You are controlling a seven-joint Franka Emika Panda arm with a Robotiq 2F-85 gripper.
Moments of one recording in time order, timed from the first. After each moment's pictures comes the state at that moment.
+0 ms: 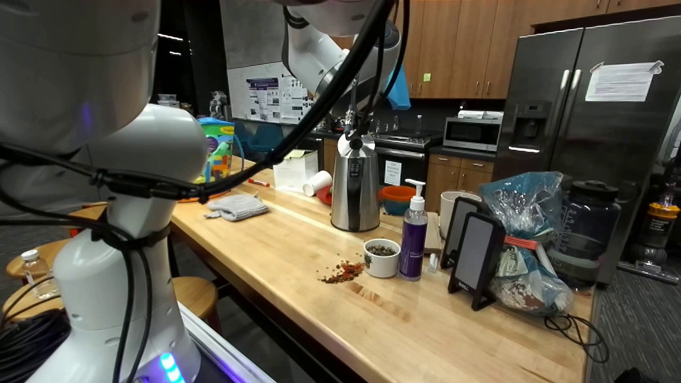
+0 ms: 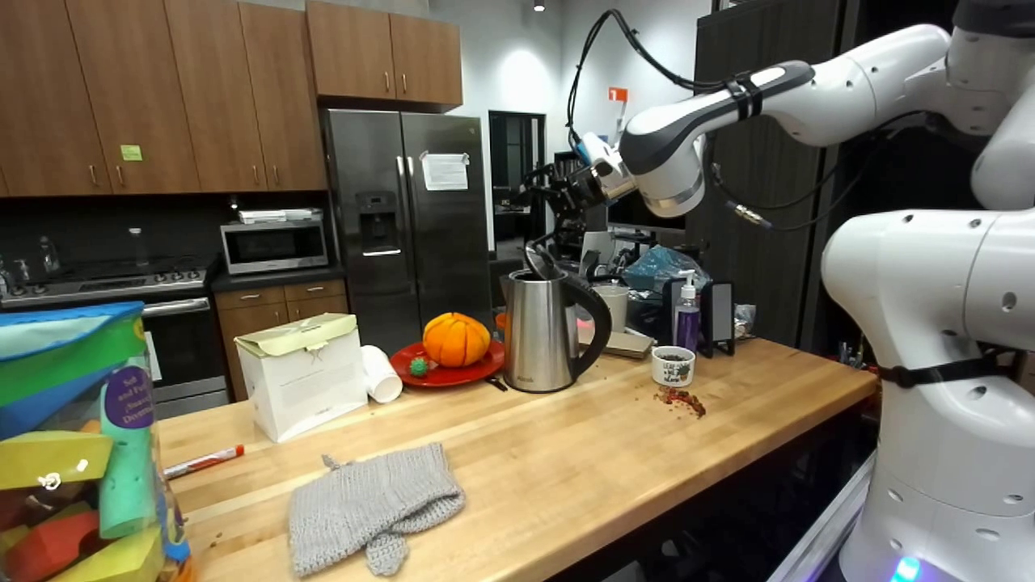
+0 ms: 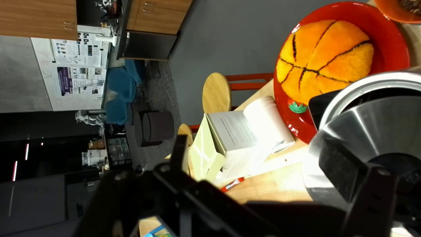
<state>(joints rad) 1.39 -0.89 -1.43 -2.46 -0.17 3.11 -2.52</state>
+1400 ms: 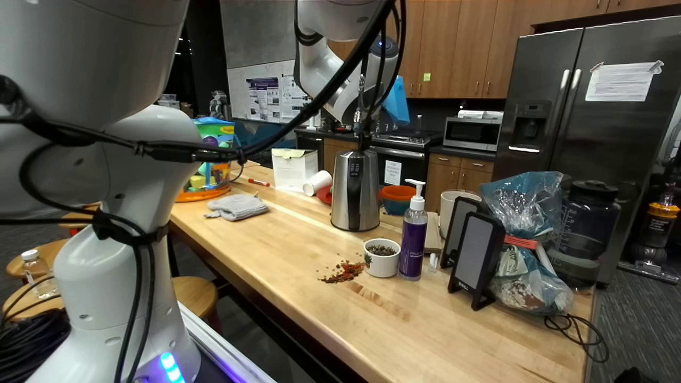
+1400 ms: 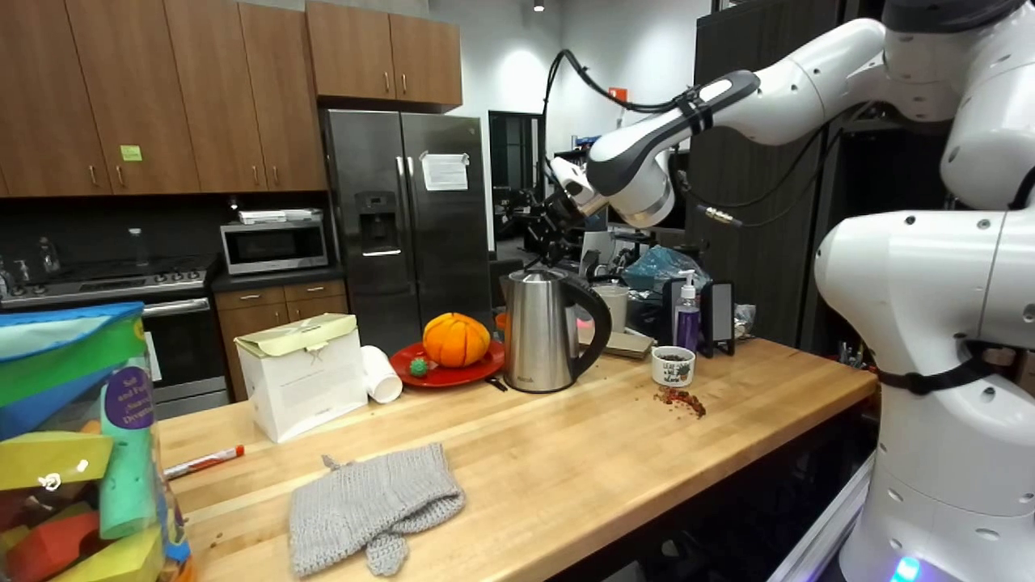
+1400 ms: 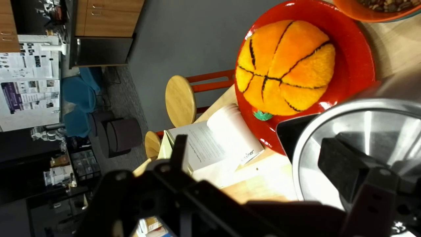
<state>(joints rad) 1.61 -0.75 -1.61 -2.33 -0.17 3.05 -2.40</state>
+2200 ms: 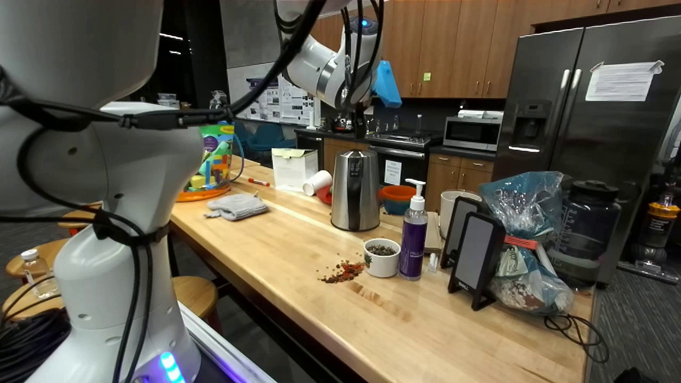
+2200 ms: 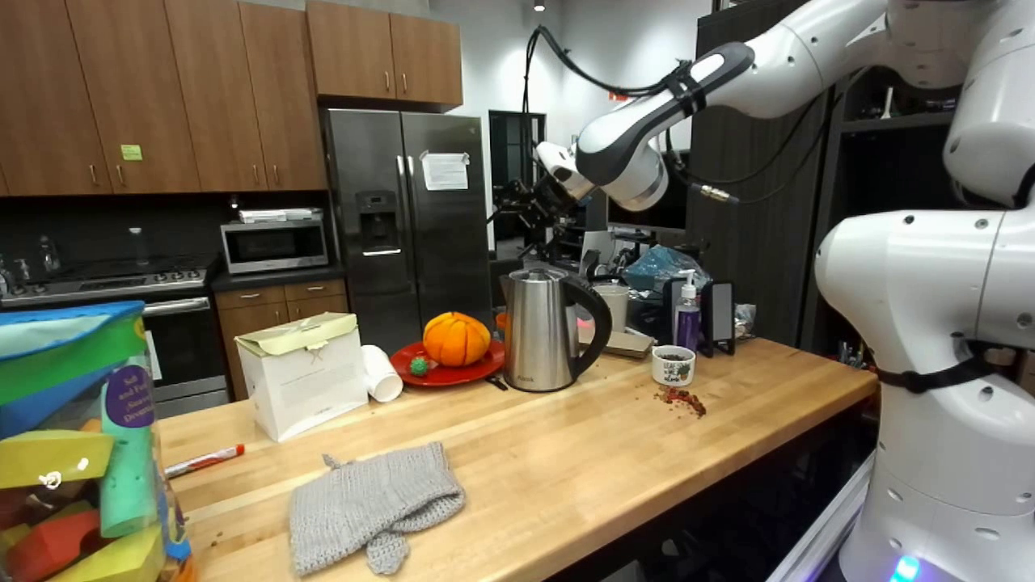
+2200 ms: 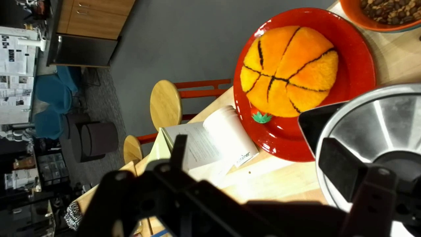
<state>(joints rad) 1.56 -0.60 -1.52 -2.34 -0.18 3.04 -2.36</state>
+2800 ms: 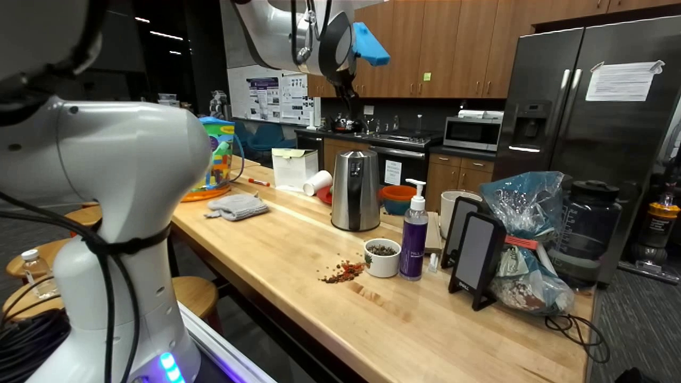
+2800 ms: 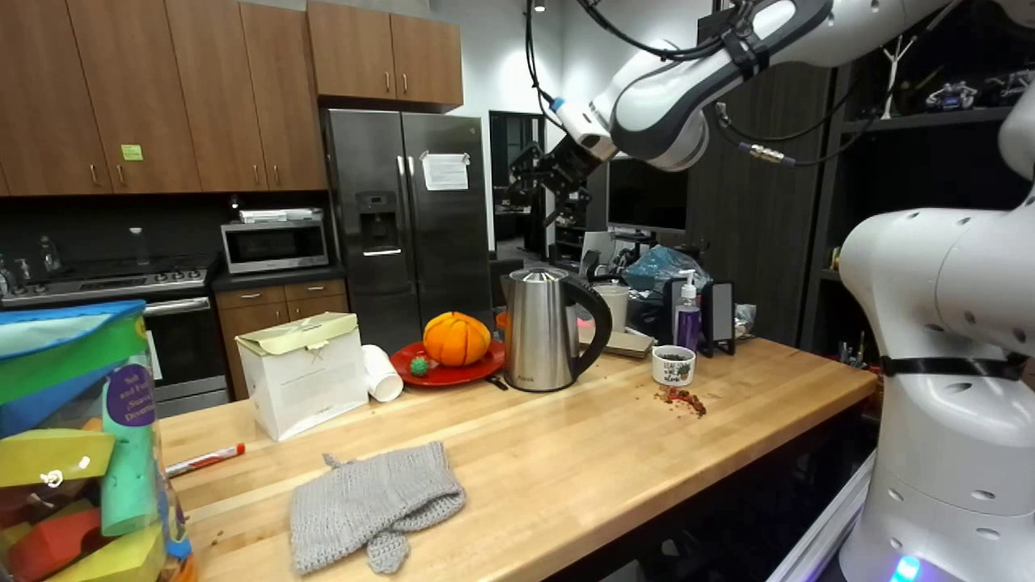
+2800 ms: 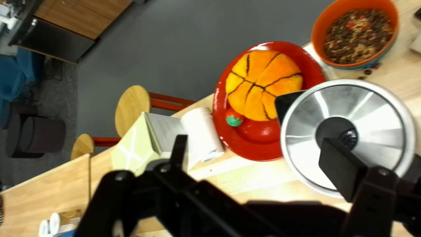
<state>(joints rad) 1.00 -0.53 -1.00 -2.49 -0.34 2.98 -2.35</state>
